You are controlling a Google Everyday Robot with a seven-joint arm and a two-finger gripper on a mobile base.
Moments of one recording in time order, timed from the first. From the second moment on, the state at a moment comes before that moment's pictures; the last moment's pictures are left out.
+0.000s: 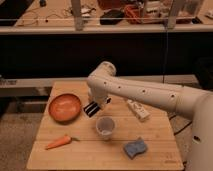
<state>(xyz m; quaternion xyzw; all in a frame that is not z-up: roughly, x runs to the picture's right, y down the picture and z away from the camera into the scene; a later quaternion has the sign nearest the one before) -0.052 0.088 0.770 -0.18 -0.20 -0.45 0.85</state>
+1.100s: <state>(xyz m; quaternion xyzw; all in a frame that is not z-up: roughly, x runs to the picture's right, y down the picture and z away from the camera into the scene) -0.050 0.084 0.729 -0.10 -0.26 -0.58 0.77</state>
